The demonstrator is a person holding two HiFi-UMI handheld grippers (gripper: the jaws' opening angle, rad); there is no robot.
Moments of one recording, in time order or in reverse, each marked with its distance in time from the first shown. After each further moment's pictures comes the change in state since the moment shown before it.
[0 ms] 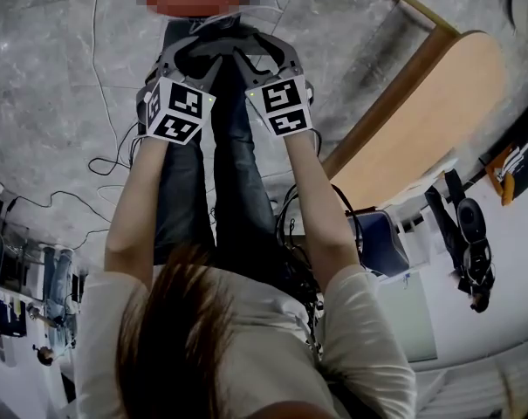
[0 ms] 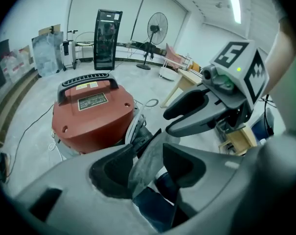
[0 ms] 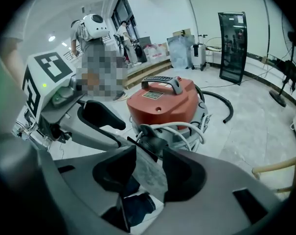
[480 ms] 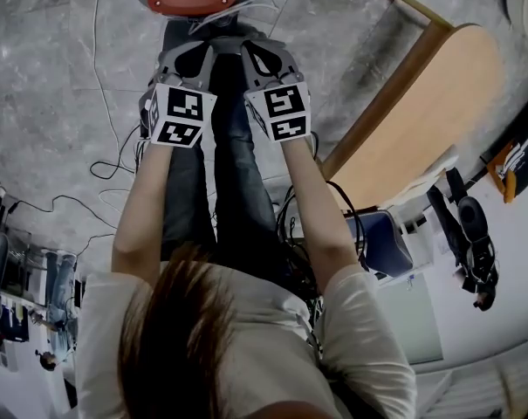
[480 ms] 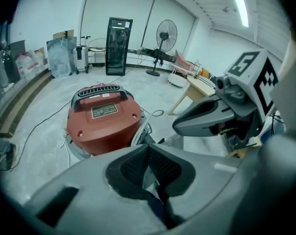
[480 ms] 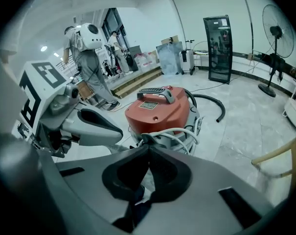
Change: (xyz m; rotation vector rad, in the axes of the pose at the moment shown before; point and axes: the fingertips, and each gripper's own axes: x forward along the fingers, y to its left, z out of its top) left arm -0.025 0.005 0.015 -0.077 -0.074 0.100; right arm -0.021 0.008 0.009 0.091 -0.074 -0.055
